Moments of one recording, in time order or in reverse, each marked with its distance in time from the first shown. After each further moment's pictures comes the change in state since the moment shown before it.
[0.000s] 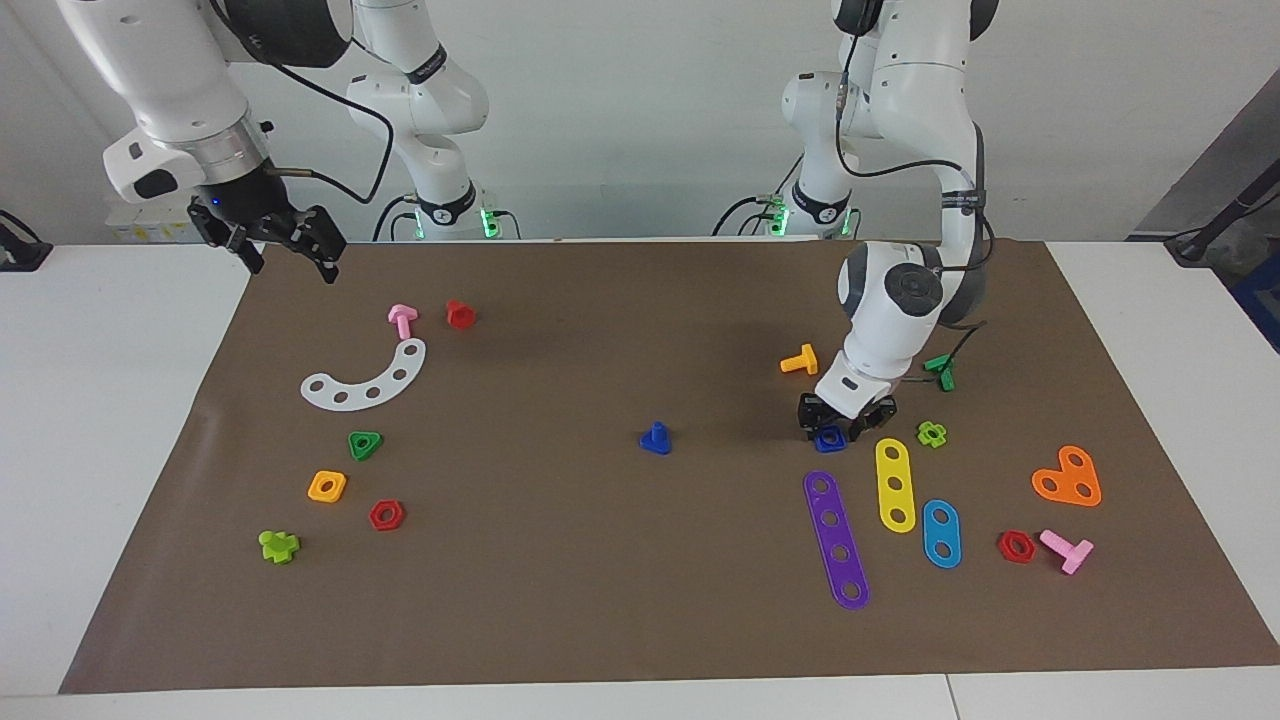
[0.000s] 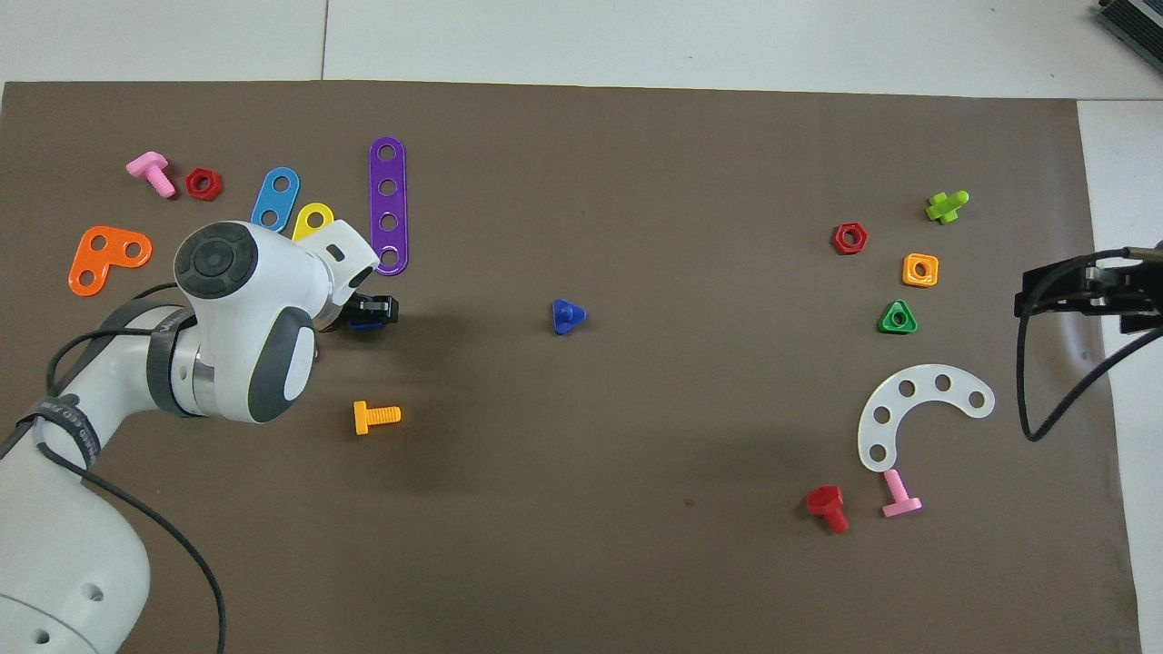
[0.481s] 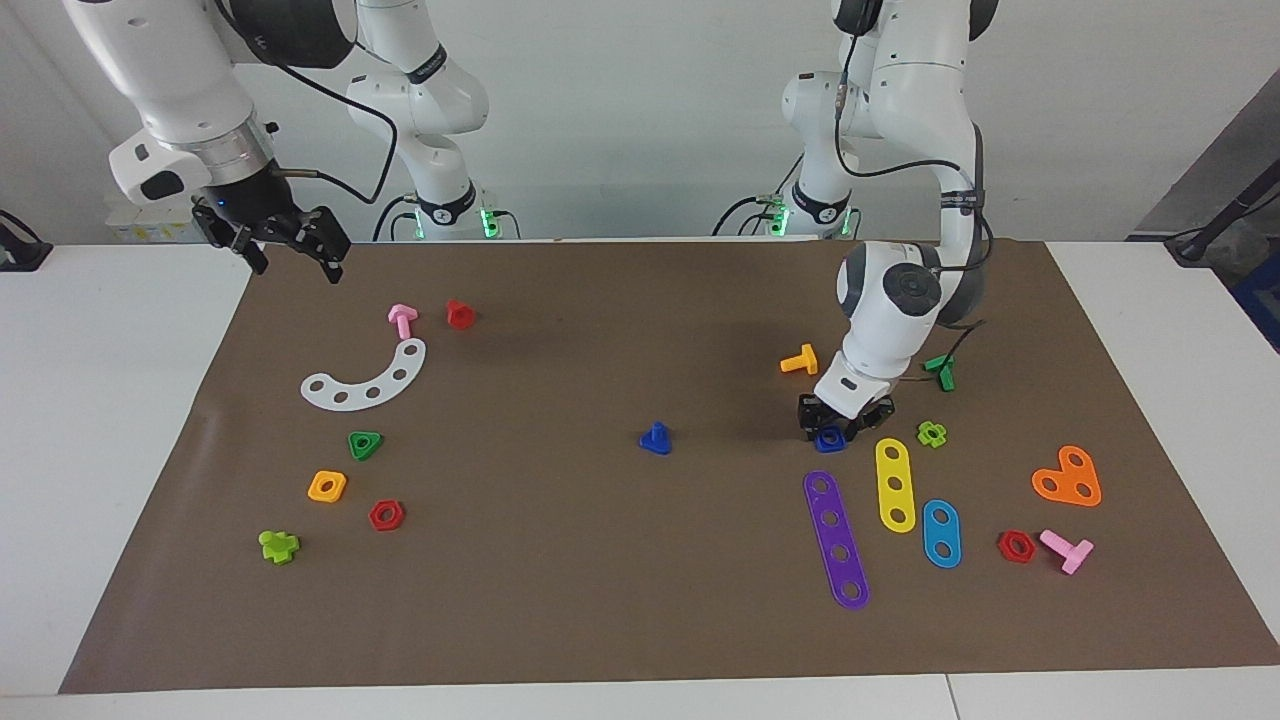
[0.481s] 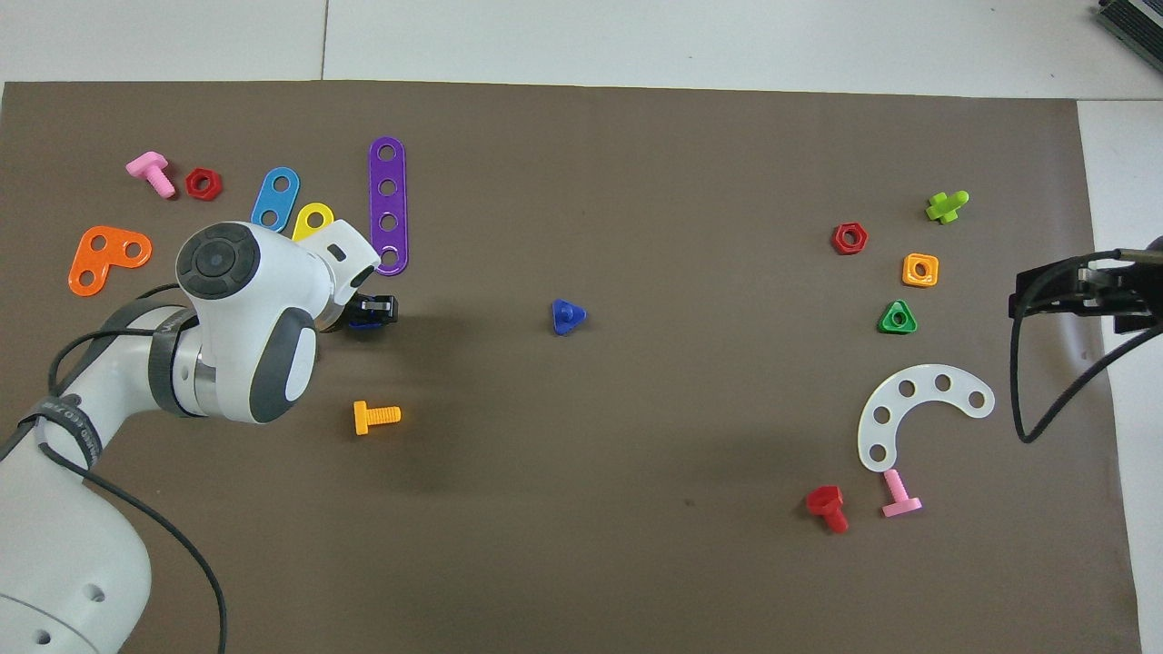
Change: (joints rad) left arm -0.001 0.000 -0.002 0.000 0.000 0.000 -0.017; right arm 0.009 0.000 0.001 -0.001 0.000 0.003 0.000
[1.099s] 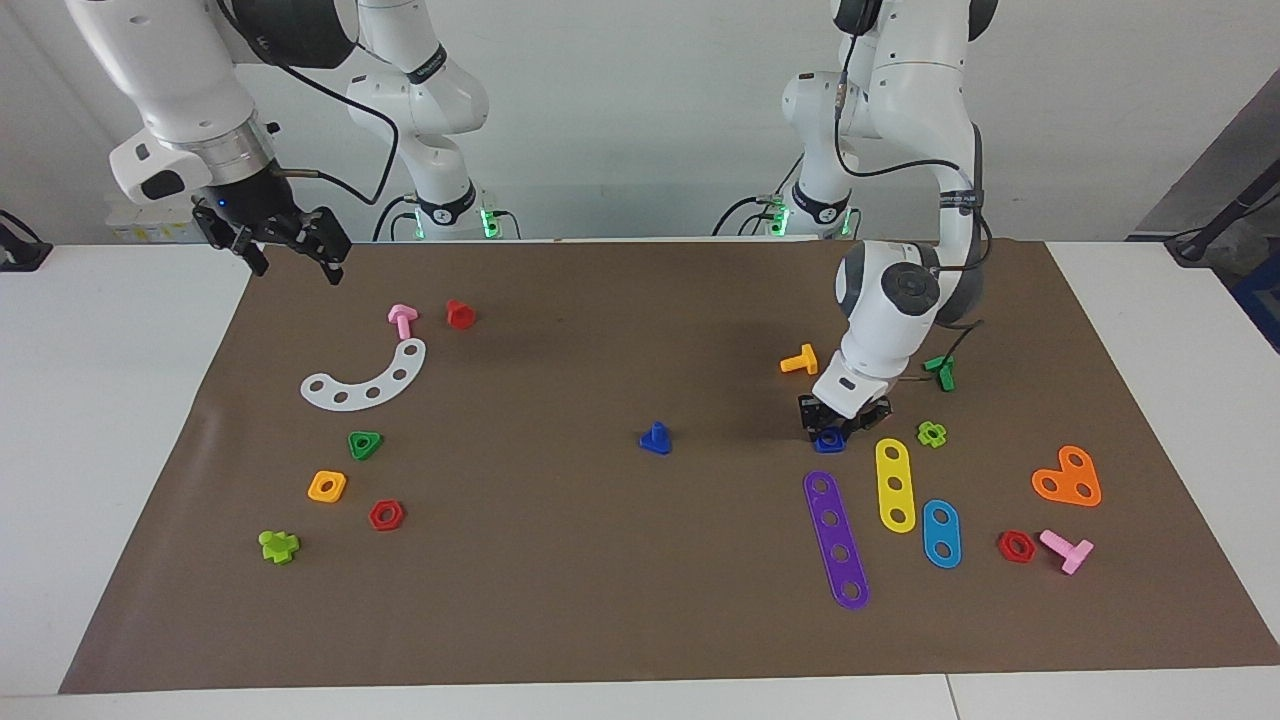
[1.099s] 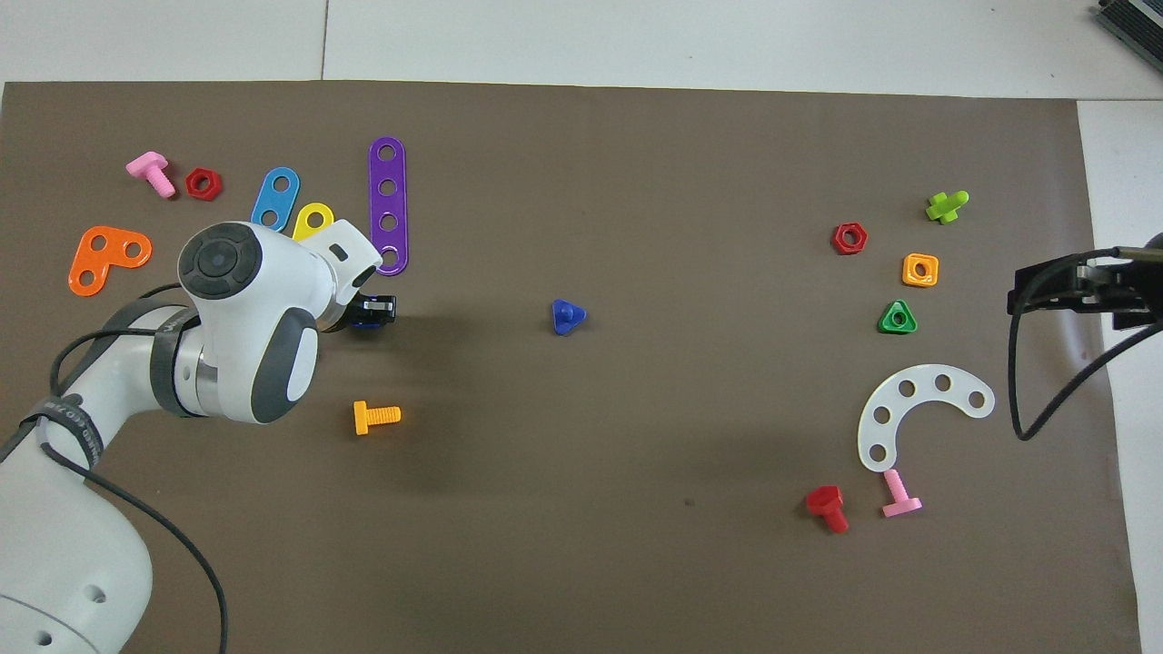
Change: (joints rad) left arm -0.001 -0.001 -0.002 0.001 0.000 0.000 -0.002; right arm 0.001 0.000 0.000 0.000 0.000 0.009 0.000
